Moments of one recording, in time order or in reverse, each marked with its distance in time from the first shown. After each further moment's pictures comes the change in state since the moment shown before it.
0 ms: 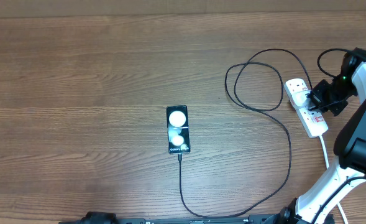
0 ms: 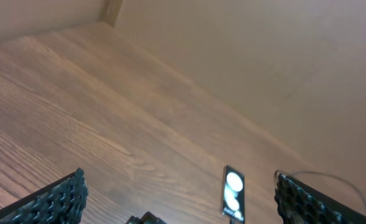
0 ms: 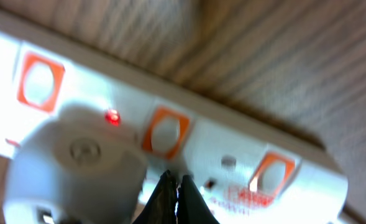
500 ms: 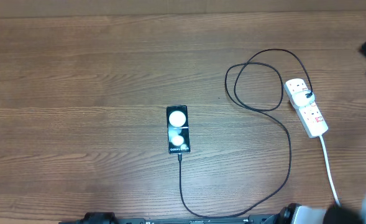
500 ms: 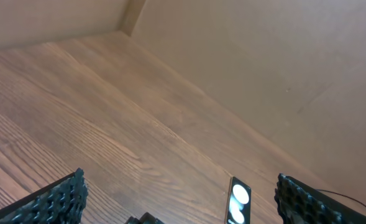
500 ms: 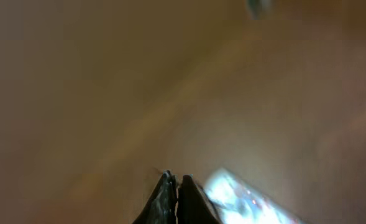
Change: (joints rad) left arm 0.081 0.000 0.003 0.000 0.000 0.000; right arm 0.006 -0.665 0.217 0.209 0.024 0.045
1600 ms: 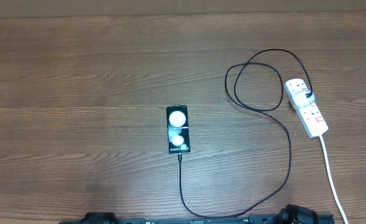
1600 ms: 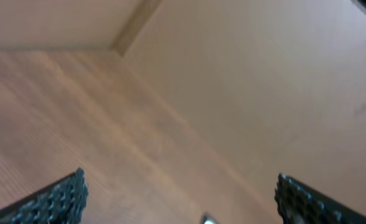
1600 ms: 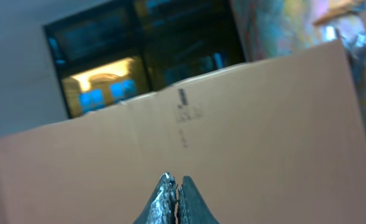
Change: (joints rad) left arm -0.015 -0.002 -0.057 0.167 -0.080 -0.140; right arm 0.137 -0.830 -0.119 0.281 -0.153 -0.035
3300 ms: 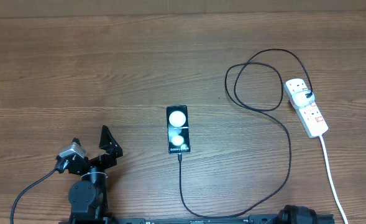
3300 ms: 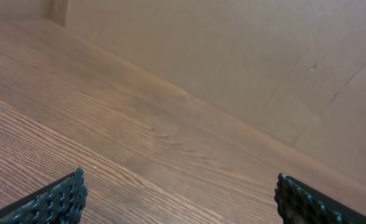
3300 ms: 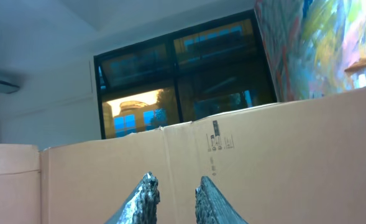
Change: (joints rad) left arm 0.000 0.003 -1.390 1.408 0.122 0.299; right arm 0.079 -0.178 -0.022 0.036 0.000 -0.014
